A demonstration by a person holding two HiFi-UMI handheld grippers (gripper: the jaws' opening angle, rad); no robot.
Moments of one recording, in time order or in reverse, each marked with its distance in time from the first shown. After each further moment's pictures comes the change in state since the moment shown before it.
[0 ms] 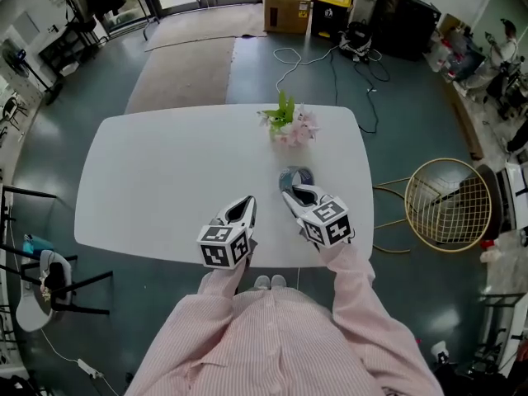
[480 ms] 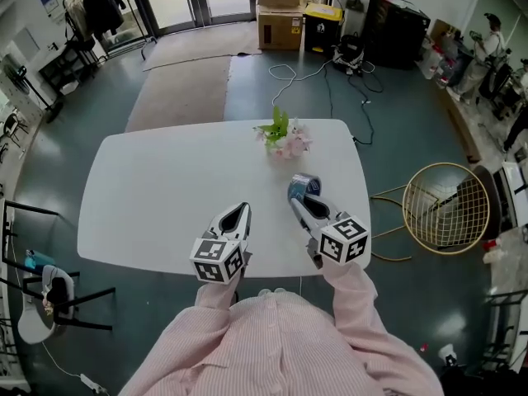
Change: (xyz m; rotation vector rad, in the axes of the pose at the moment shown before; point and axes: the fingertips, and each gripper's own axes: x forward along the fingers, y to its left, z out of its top) left arm -0.026 -0.018 0.042 0.119 -0.129 -0.037; right arm -0.059 0.001 0.041 0.204 -0.310 -0.006
